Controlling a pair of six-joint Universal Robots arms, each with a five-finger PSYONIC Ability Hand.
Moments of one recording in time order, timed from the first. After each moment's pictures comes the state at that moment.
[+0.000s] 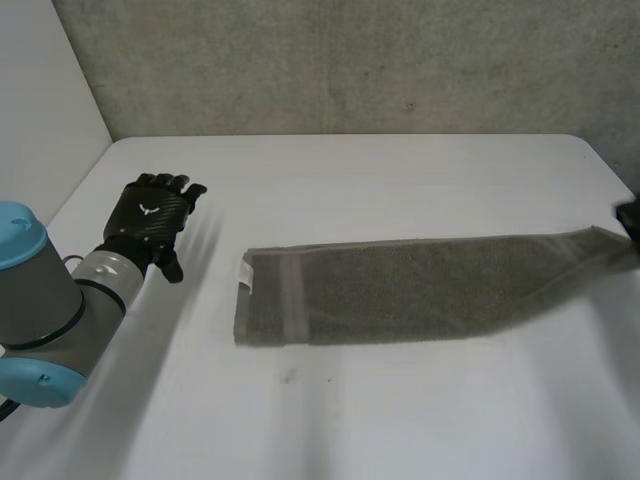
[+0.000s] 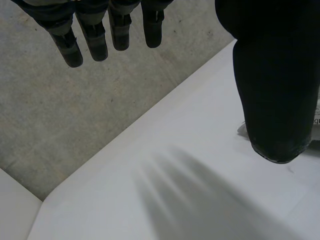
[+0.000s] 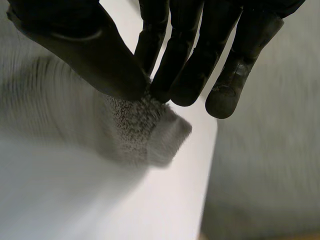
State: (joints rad) left arm 4.47 -1.93 -1.74 3.57 -1.41 3.53; right arm 1.41 -1.11 1.47 -0.07 1.30 2.38; left_hand 0.17 0.17 0.17 0.17 0.03; right_hand 1.33 1.33 1.34 1.34 1.17
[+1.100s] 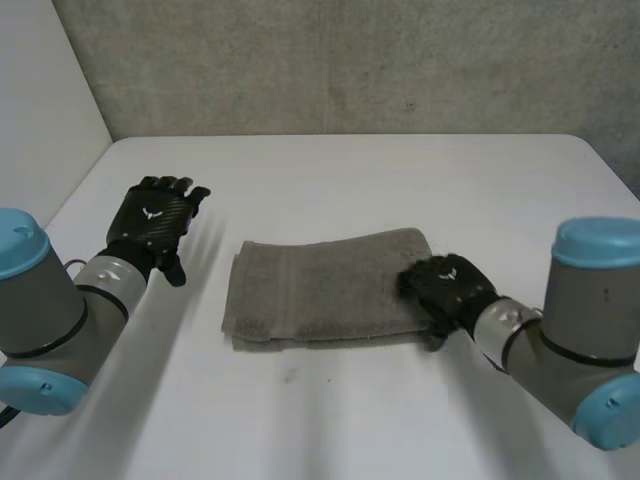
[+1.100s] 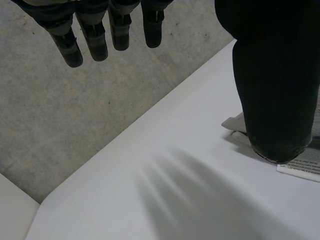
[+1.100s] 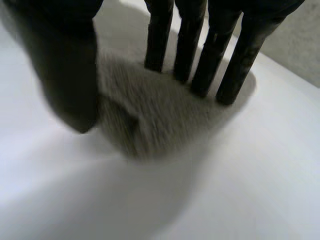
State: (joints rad) left arm 4.46 -1.92 -1.77 3.59 -1.41 3.53; right arm 1.95 -1.08 1.65 -0.10 1.29 2.77; left_hand 0.17 0.17 0.17 0.17 0.03; right_hand 0.53 0.52 0.52 0.52 0.36
